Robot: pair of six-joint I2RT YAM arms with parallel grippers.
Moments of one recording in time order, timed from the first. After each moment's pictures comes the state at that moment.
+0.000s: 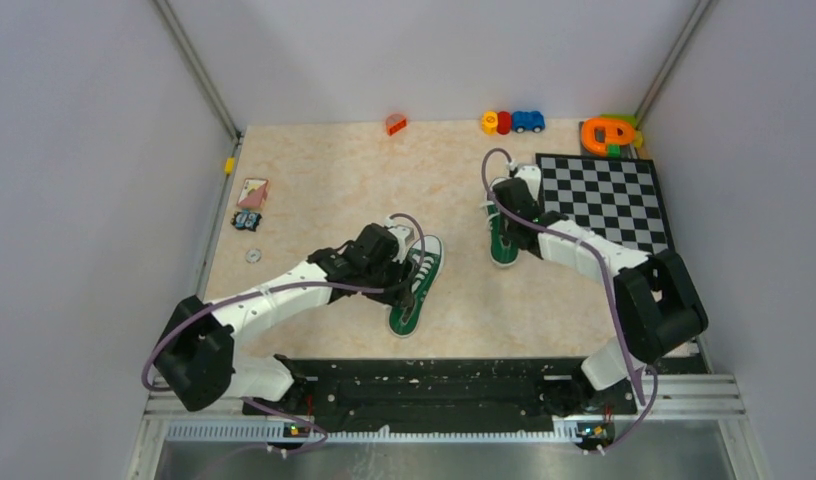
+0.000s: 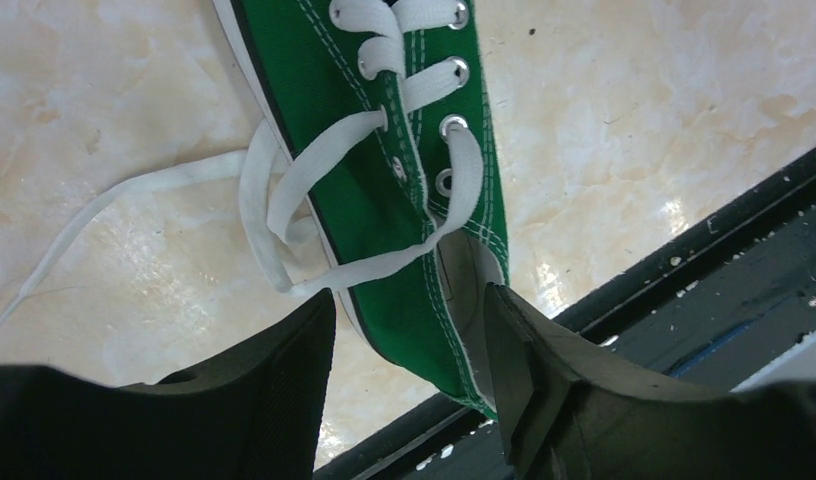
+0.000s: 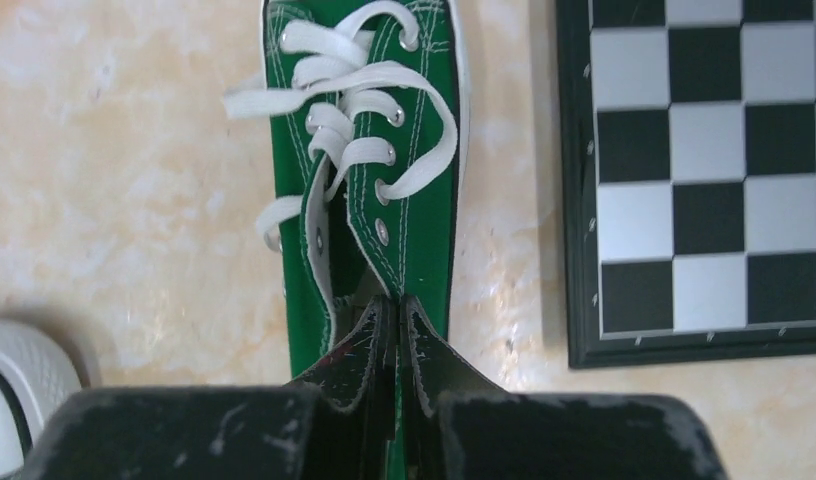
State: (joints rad) left arm -0.75 1.31 0.83 -0.47 0.13 -0.39; right arm 0.51 1.52 0.93 -0.22 0.47 0.44
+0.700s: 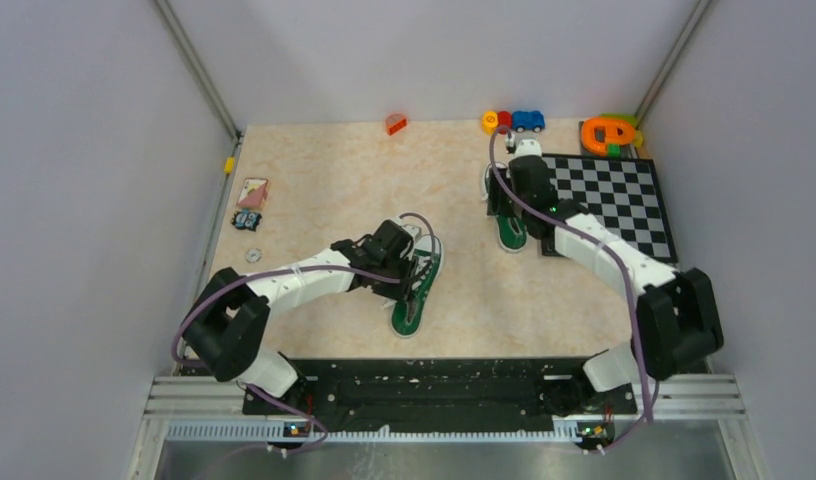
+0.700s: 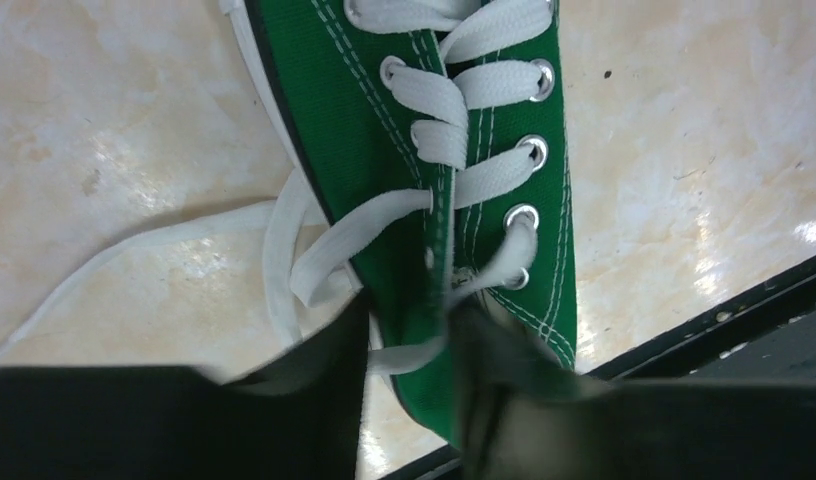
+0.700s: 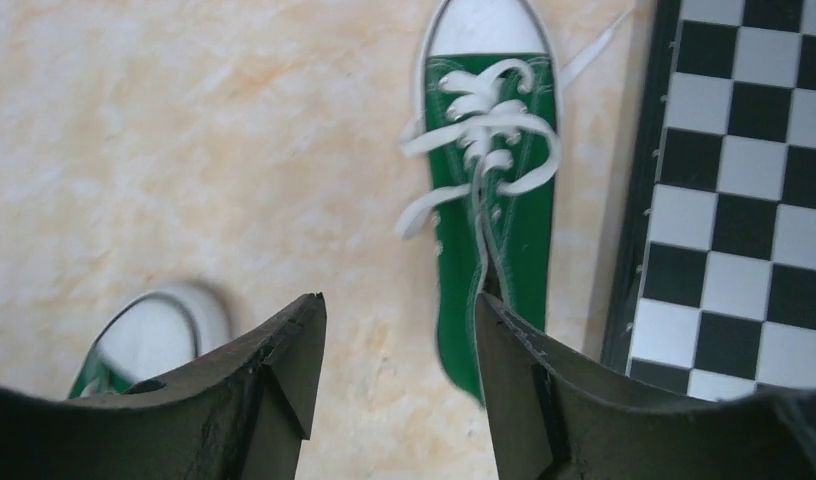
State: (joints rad) left arm -0.75 1.50 0.90 -0.46 0.08 -0.42; right arm 0.43 1.52 1.12 -0.20 0.25 0.25
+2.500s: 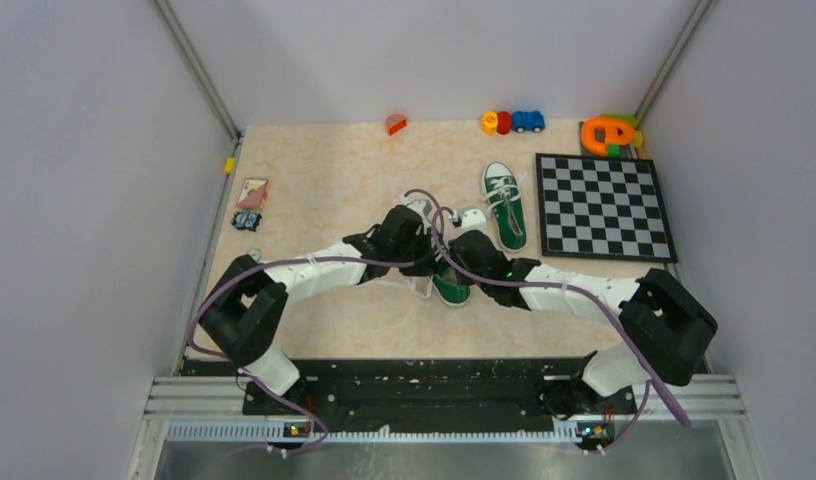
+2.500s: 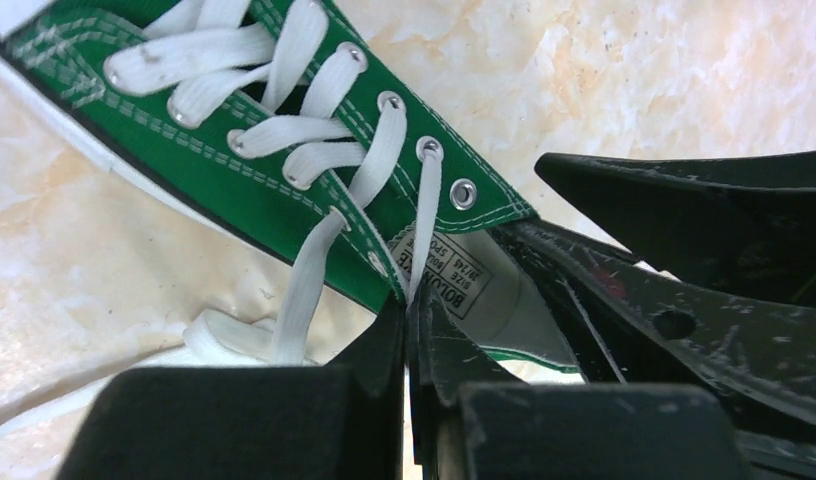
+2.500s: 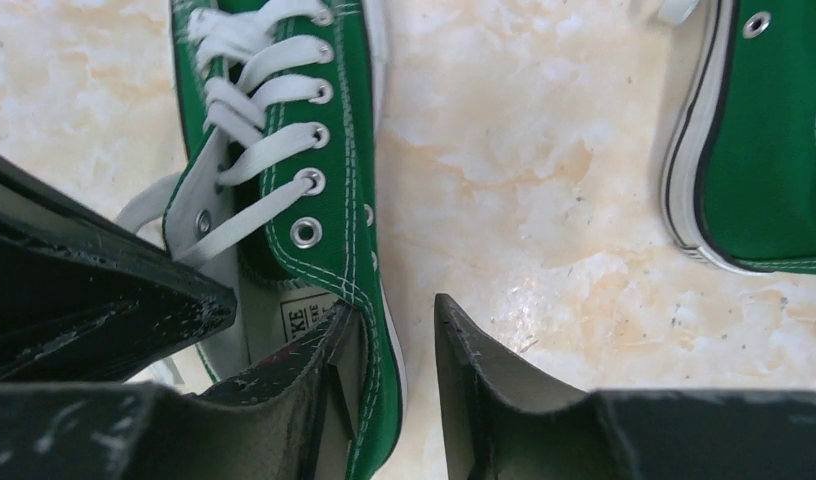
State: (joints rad) left arm -0.75 1.61 0.95 -0.10 0.14 -0.65; right arm 0.86 1.45 0.75 -0.06 0.39 0.35
